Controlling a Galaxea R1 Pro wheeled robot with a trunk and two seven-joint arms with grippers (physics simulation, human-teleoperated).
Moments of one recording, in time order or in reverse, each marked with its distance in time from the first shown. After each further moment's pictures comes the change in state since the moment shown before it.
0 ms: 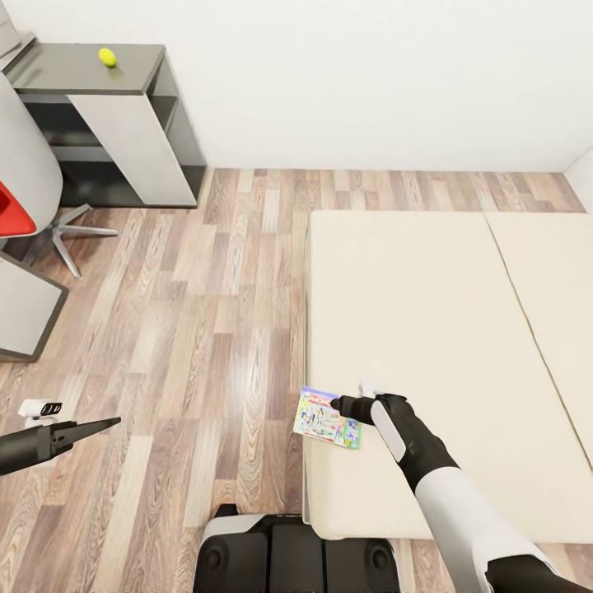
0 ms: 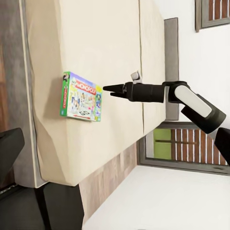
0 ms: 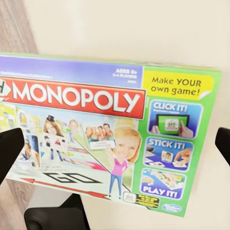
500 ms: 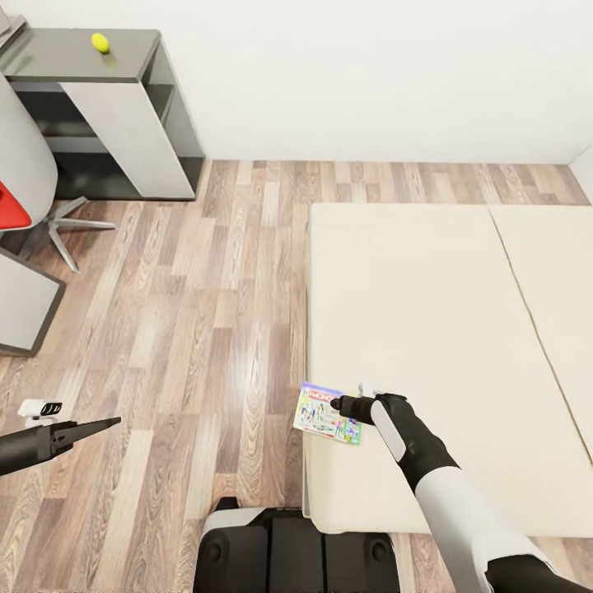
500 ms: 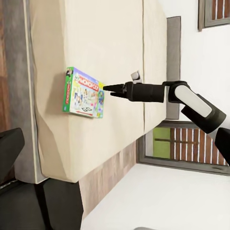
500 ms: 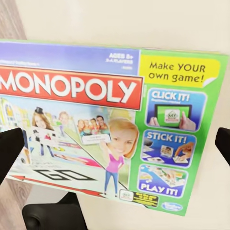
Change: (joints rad) left arm 0.000 0.000 0.000 0.000 0.000 0.000 0.000; right arm -0.001 0.000 0.000 0.000 0.000 0.000 0.001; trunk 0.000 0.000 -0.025
